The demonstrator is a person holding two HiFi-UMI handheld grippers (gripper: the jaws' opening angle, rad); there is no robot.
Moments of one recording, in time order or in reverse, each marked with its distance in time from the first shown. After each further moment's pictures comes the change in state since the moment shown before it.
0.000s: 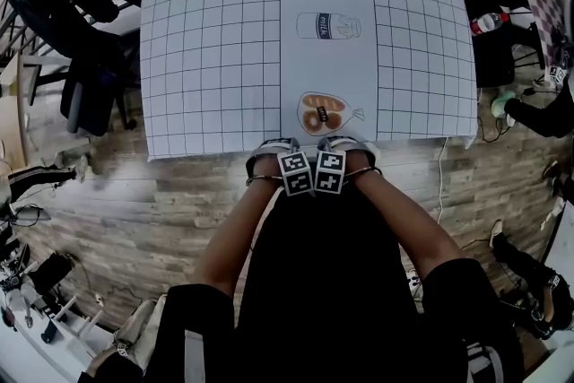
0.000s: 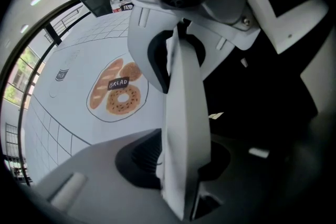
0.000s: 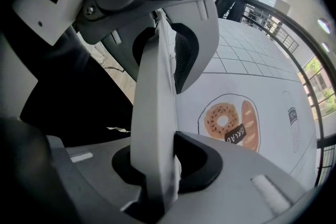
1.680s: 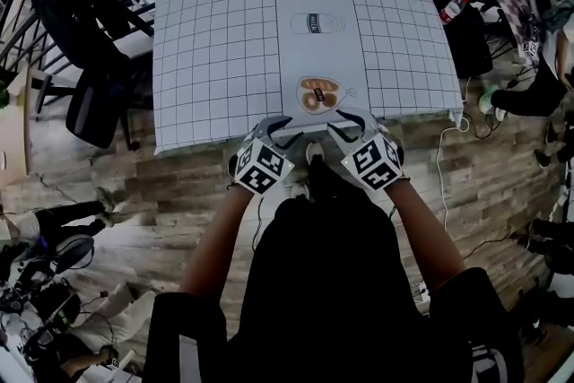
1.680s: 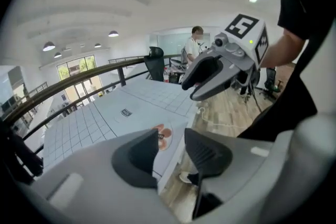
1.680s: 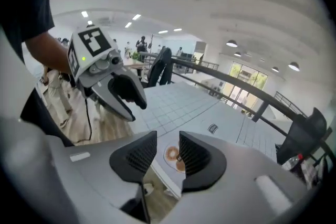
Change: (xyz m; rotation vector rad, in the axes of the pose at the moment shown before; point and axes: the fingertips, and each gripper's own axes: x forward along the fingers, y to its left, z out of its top) left arm -0.219 -0.014 0.017 -0.375 -0.660 0.344; right arm -0.239 0.006 0.033 0.468 -0.530 -0.532
